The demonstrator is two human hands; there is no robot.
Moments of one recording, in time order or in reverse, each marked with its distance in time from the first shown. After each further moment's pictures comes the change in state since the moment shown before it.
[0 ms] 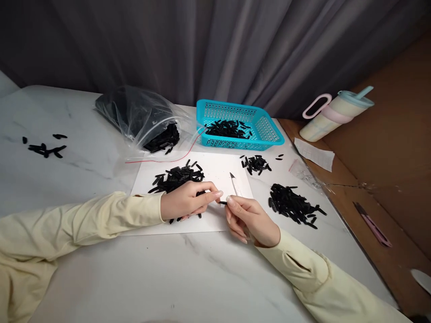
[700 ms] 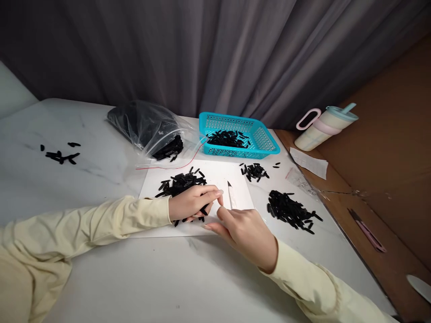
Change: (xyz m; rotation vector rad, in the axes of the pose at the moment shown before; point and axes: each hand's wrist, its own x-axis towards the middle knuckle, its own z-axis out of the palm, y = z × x) left_hand 0.003 -0.001 0.002 -0.193 0.003 0.011; right_hand -0.006 -0.014 0.029 -1.775 0.255 -0.649
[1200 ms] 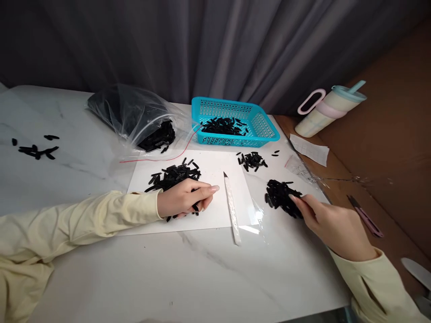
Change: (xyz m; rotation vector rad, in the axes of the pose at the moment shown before) left_hand -0.004 0.008 0.000 0.049 -0.022 -0.082; right_hand -0.107 0.111 -0.033 -0.548 0.128 0.180
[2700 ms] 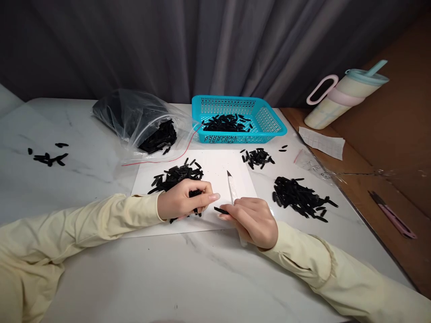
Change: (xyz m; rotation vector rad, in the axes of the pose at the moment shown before) left_hand -0.005 0.005 0.002 0.078 0.080 0.056; right_hand 0.070 -0.121 0.011 0.866 0.359 -0.231
